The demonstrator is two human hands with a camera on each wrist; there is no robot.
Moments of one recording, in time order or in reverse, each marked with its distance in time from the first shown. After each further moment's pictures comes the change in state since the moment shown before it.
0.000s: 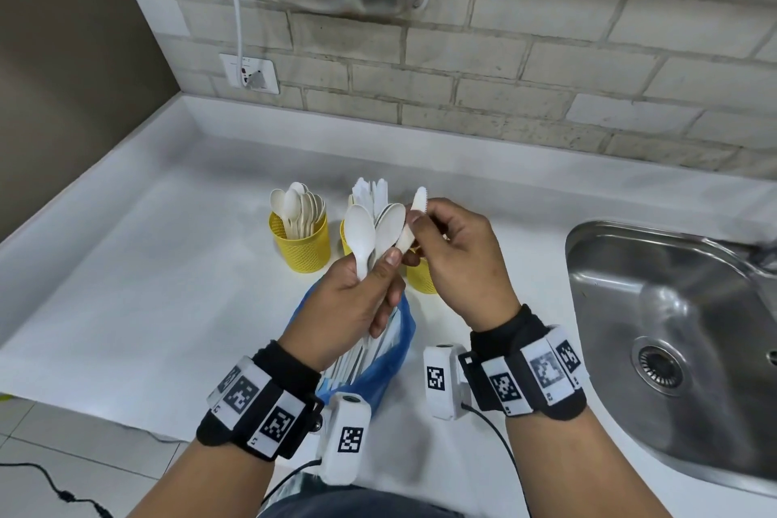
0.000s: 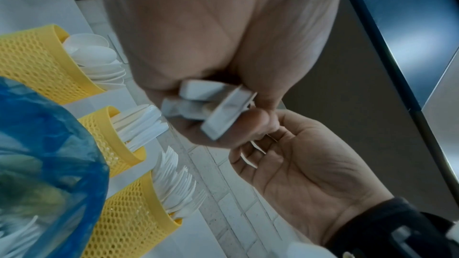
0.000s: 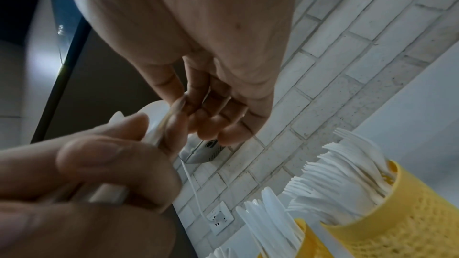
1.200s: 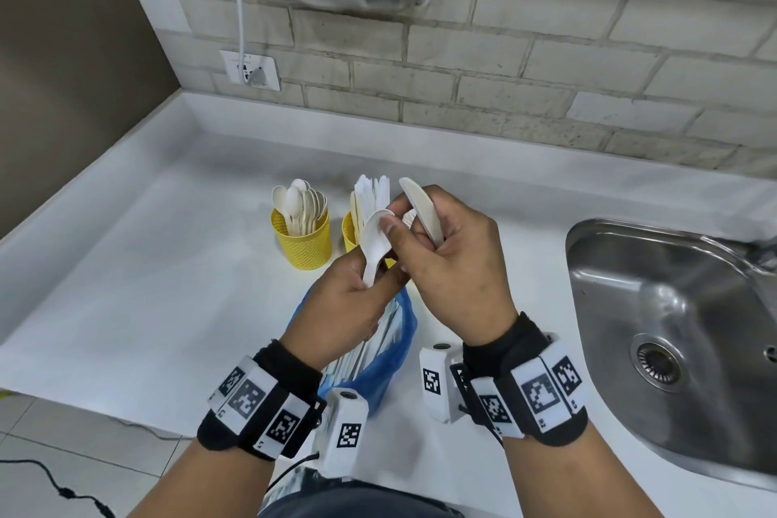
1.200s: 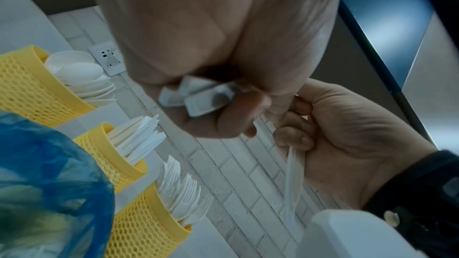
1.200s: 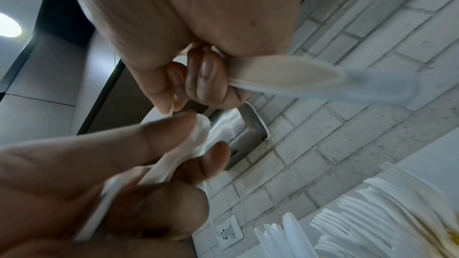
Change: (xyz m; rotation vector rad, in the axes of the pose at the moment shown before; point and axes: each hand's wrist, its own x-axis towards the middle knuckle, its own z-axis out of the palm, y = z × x) left_hand -0.002 -0.002 -0.005 0.153 0.060 0.008; right_hand -0.019 -0.028 0.013 -0.140 0.045 -0.194
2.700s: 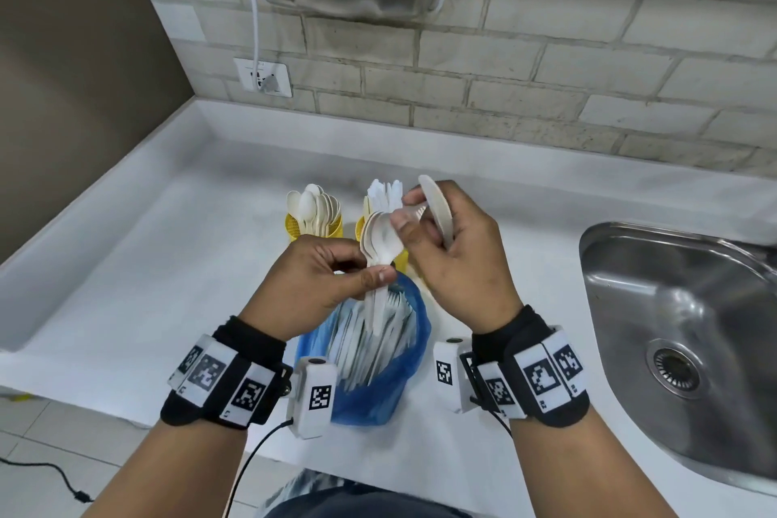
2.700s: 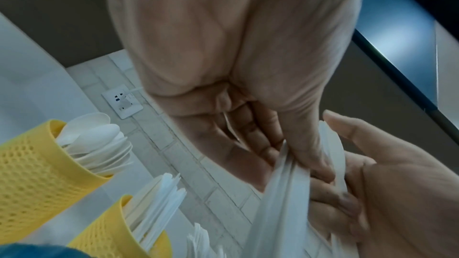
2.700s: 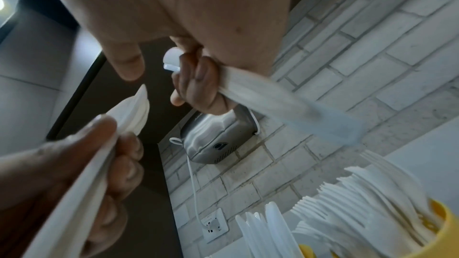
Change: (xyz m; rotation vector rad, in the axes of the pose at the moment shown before) left_hand 0.014 -0.015 -0.063 0.087 -0.041 0.128; right_hand 0.010 0.013 0.010 0.002 -0.026 -0.009
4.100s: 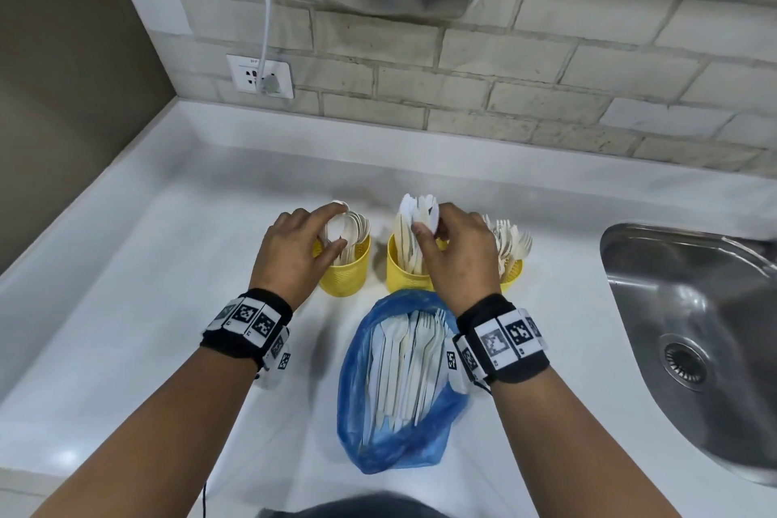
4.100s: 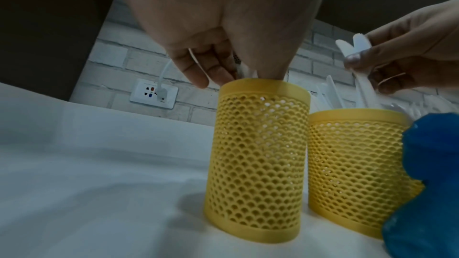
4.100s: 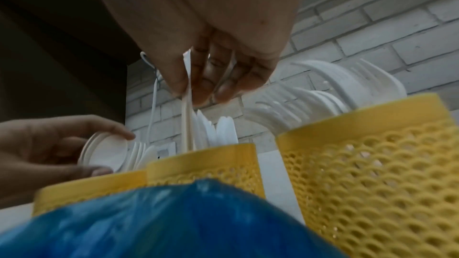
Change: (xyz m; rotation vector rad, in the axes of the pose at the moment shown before) left_hand 0.085 -0.124 -0.092 0.793 0.269 0.200; right_hand 0.053 0.093 0.074 -0.680 0.187 0.036
